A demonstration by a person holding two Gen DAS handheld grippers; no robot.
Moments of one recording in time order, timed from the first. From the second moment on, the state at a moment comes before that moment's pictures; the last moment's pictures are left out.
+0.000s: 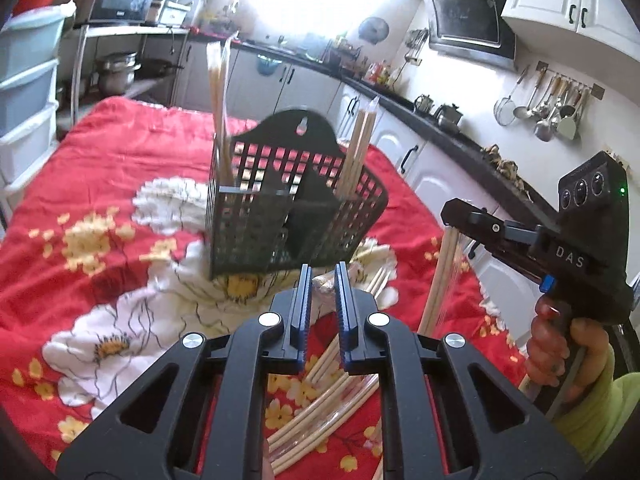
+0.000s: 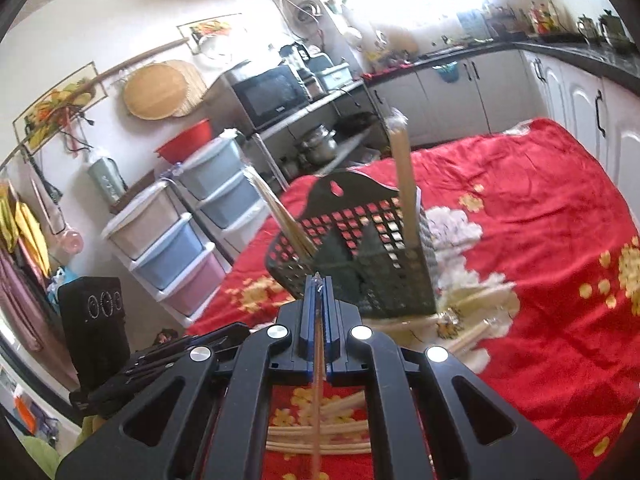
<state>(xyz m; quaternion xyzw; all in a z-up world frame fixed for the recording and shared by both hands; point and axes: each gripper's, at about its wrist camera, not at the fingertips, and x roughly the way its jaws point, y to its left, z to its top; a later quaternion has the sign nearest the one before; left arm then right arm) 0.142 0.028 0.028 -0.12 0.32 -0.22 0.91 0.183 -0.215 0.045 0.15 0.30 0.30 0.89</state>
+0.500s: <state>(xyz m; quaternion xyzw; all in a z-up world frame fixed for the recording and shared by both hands) 0.145 0.019 0.077 -0.10 0.27 -0.22 0.93 0.177 -0.213 0.087 0.14 0.26 0.32 0.90</state>
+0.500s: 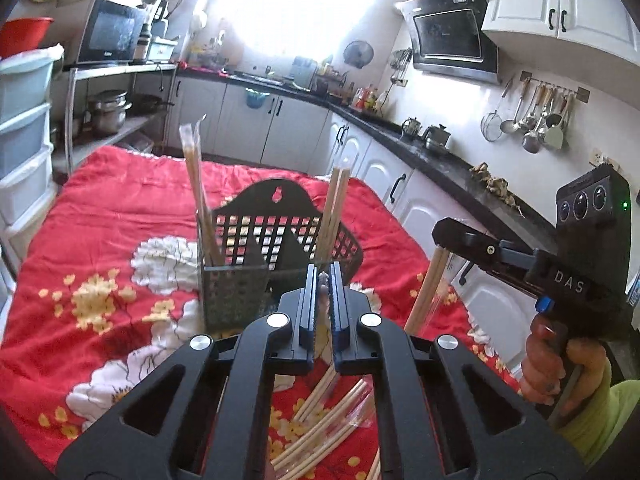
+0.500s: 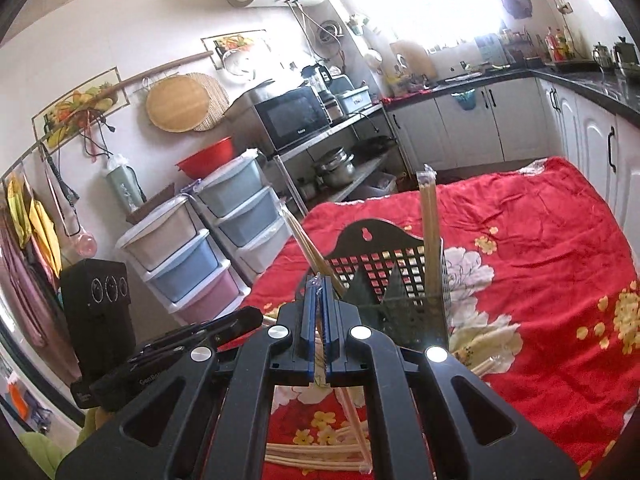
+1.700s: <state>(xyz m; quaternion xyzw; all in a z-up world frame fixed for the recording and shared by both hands) 0.143 0.050 0.180 -0.11 0.14 -0.17 0.97 0.204 -0.215 0.193 0.12 0.14 0.31 0.93</state>
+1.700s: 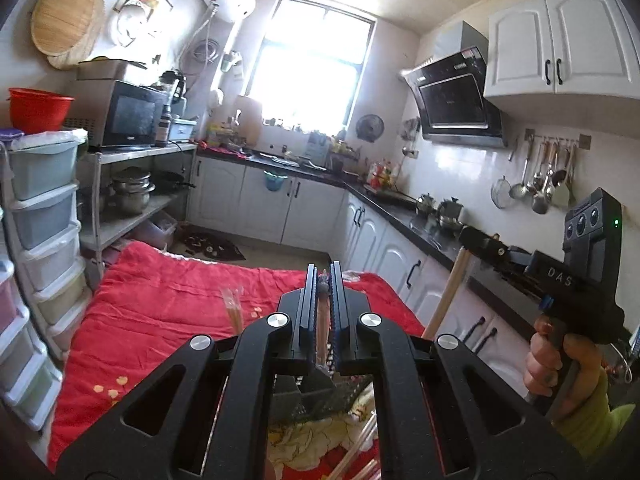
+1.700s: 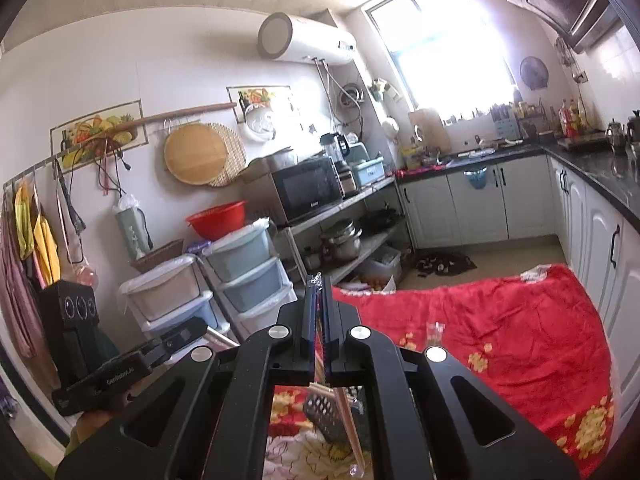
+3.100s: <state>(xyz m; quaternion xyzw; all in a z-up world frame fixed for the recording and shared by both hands) 0.179 0.041 0.129 -0.13 0.18 -0.16 0.96 0.262 -0.210 0.153 0.10 0.06 0.25 0.96</state>
